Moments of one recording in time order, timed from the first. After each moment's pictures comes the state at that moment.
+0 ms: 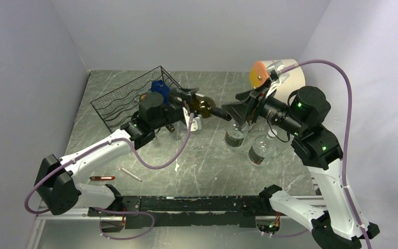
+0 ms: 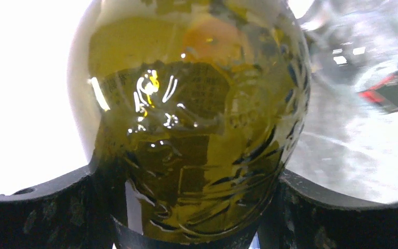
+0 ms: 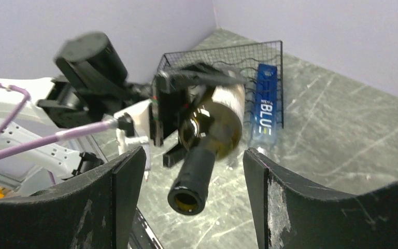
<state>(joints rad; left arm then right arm) -0.78 1.29 0.96 0.26 0.34 0.92 0.50 0.92 1.45 -0.56 -0.39 0.22</state>
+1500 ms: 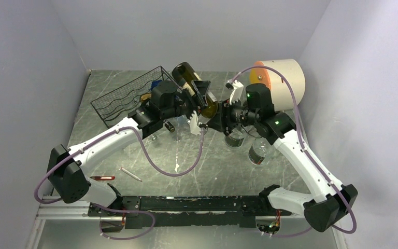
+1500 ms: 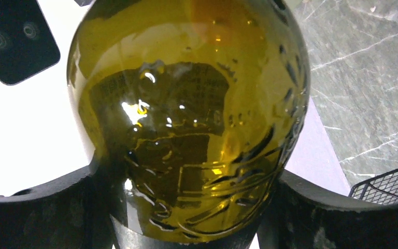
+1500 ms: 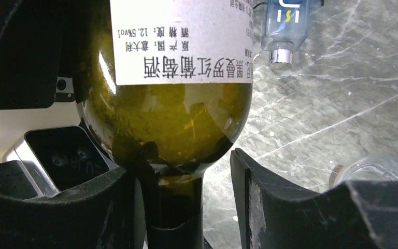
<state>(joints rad) -0.80 1.44 1.24 -0.03 0.28 1.80 0.50 1.13 1.19 -0.60 -0.47 0.22</state>
